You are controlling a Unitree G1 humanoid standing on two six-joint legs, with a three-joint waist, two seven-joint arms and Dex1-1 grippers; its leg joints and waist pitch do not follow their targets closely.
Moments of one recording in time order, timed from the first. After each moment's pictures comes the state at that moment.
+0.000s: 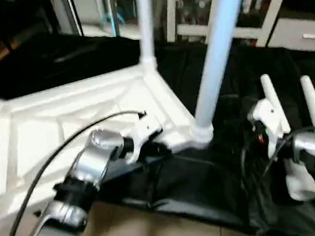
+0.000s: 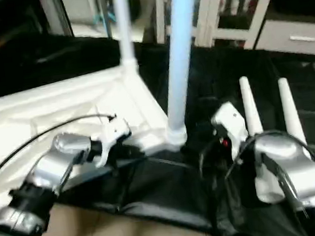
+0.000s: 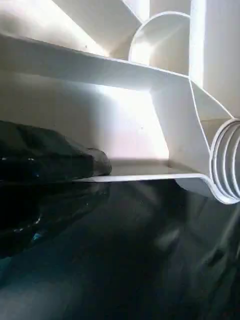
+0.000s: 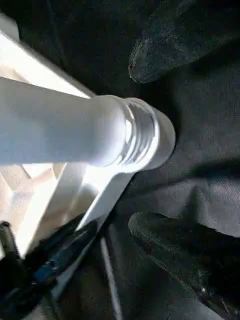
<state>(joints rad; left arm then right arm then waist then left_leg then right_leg) -0.62 0.32 -0.35 0.47 0.01 0.33 -1.14 -0.22 -0.59 0.08 0.05 0.30 0.36 0.93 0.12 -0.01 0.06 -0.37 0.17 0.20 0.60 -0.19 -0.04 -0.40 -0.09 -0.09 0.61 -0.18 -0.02</state>
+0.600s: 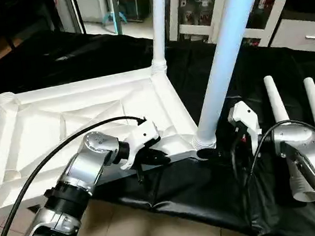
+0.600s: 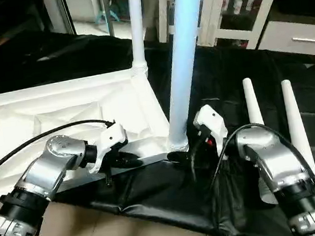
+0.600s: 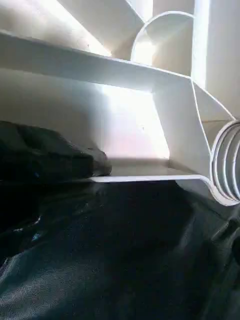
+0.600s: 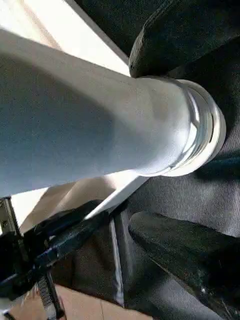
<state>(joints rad) -0.59 0.36 -0.36 0.41 0.01 0.34 -1.19 -0.39 -0.53 0.16 0.29 0.27 0.27 1.09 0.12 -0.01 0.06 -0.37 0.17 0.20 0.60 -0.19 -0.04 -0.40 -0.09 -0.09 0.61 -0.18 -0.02</state>
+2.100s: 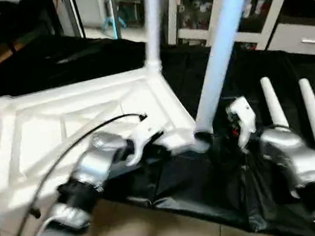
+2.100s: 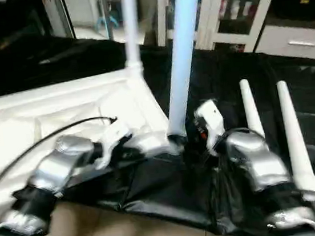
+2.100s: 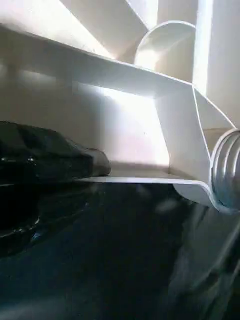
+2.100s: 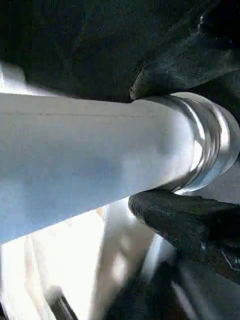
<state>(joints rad) -0.66 0.22 -0.33 0.54 0.05 0.43 -0.94 -0.43 -0.30 0.03 0.48 0.24 0.25 0.68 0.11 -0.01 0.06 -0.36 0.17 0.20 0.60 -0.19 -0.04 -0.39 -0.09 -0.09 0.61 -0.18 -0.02</state>
